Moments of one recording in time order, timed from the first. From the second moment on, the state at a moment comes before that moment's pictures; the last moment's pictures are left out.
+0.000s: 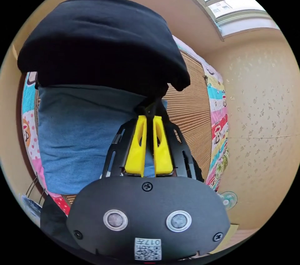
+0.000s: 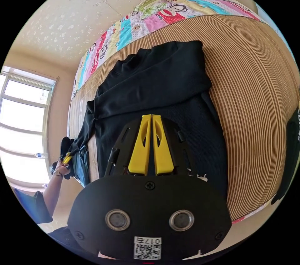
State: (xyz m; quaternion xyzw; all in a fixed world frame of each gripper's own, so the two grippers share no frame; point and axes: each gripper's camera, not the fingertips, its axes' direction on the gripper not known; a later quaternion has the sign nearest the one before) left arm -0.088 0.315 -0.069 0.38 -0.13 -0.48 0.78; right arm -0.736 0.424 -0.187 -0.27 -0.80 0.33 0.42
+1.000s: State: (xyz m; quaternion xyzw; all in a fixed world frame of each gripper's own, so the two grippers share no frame) left arm 0.260 0.252 0.352 -0.02 -0.02 0.00 1.00; right arm -0.731 0.464 -0.119 -0.25 -0.77 0.45 0.37
